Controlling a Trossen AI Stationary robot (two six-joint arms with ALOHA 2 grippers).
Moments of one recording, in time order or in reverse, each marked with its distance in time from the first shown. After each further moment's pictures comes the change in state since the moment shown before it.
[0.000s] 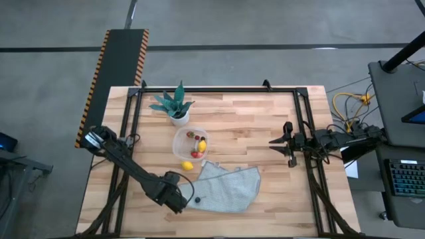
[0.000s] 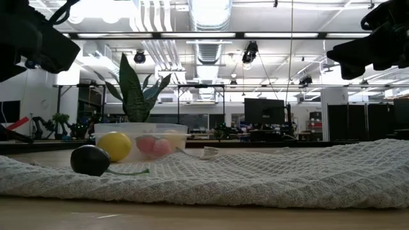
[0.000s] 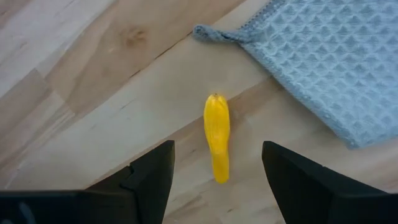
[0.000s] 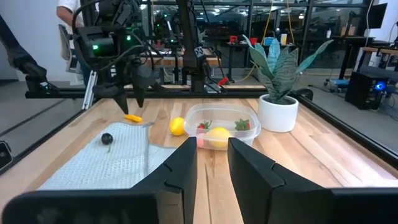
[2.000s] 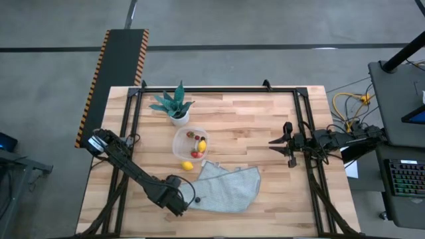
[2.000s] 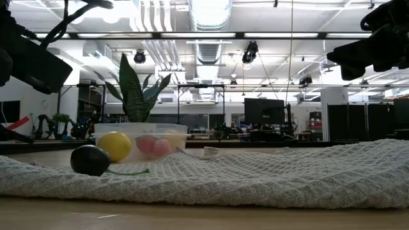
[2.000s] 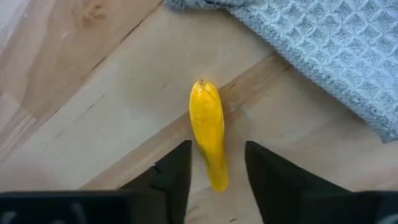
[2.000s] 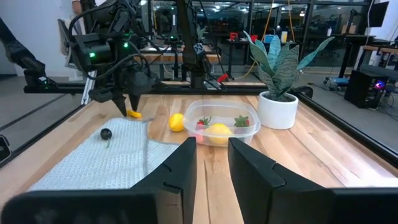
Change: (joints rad) left arm -0.016 0.063 -0.031 0.090 0.045 0.056; right arm 0.000 0.000 0.000 -0.014 0.000 -0.008
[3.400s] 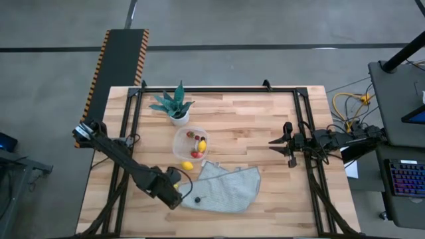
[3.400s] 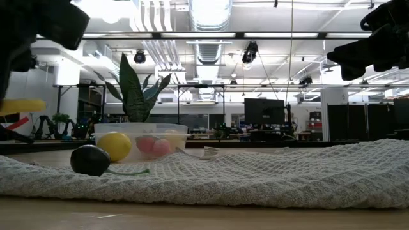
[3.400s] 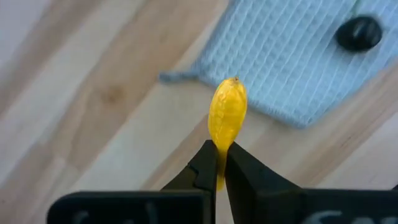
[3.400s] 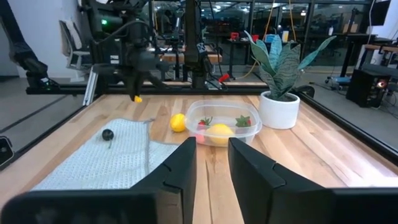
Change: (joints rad) left arm 0.031 -0.221 -0.052 0.012 -0.132 0.208; right arm 0.000 0.000 0.000 0.001 -0.004 0.008
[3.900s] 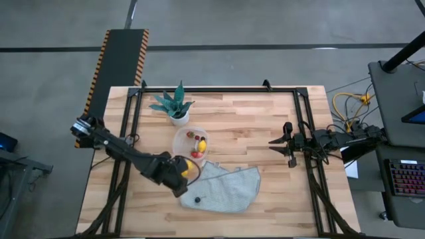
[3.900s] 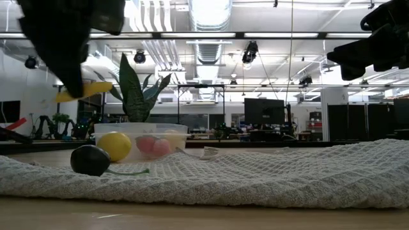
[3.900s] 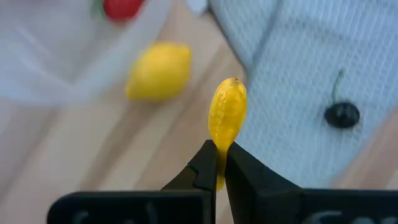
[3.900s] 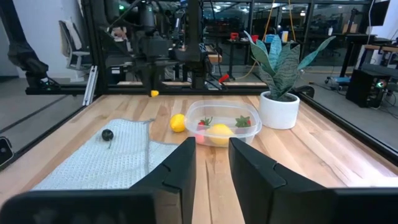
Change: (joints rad) left arm 0.130 -0.063 0.011 0.002 -0.178 0.321; right arm 0.000 0.000 0.000 0.001 0.000 0.000
